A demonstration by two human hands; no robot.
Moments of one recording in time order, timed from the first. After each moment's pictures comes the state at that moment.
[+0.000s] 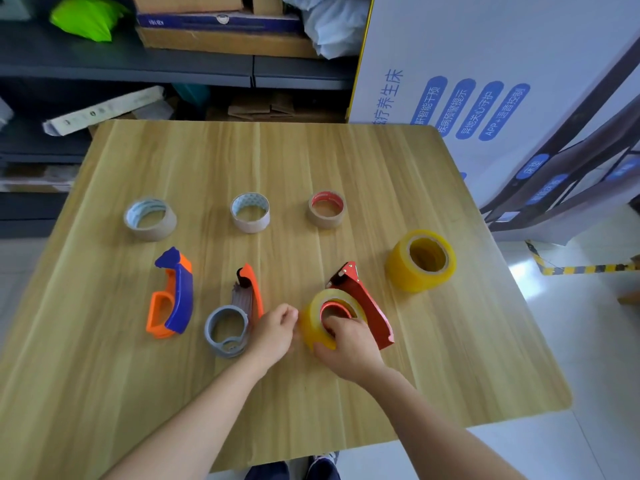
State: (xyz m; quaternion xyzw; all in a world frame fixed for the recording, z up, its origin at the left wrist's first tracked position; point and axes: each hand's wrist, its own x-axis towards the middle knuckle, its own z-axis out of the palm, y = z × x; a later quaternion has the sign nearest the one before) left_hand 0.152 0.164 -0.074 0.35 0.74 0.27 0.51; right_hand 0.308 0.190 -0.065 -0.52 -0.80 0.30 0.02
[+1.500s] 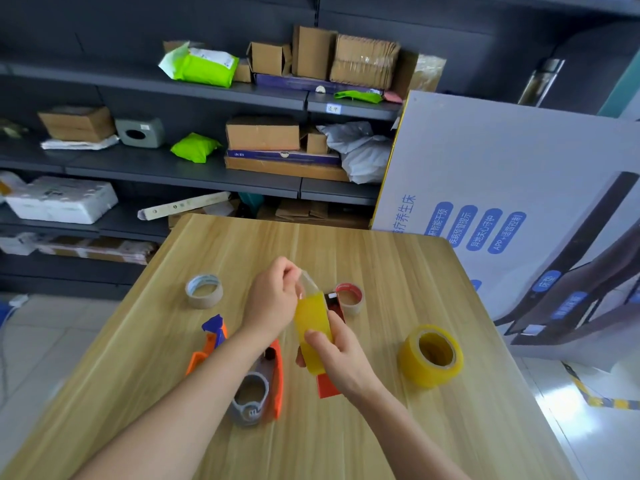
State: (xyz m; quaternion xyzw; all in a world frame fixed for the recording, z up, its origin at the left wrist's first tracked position) left_hand 0.114 0.200 0.113 0.50 0.72 0.47 0.13; right_hand 0.255 0.197 0.086 -0.36 -0.64 0.61 0.29
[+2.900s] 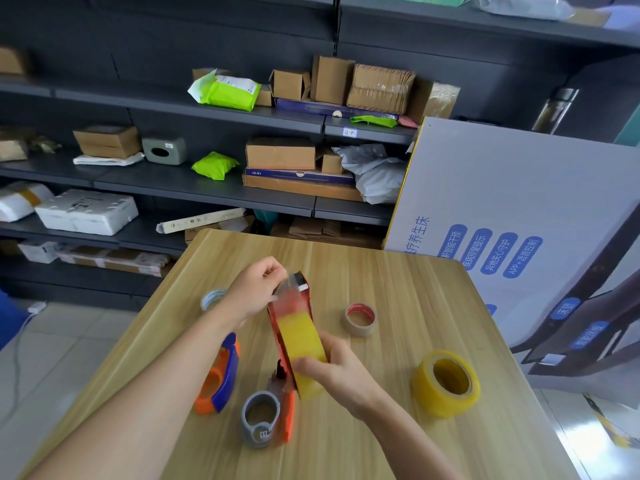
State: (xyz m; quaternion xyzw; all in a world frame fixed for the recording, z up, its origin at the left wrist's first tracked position) left_hand 0.048 0.201 0.141 0.44 0.69 0.47 0.33; right_hand 0.235 0.196 0.110 -0.29 -0.67 0.66 0.19
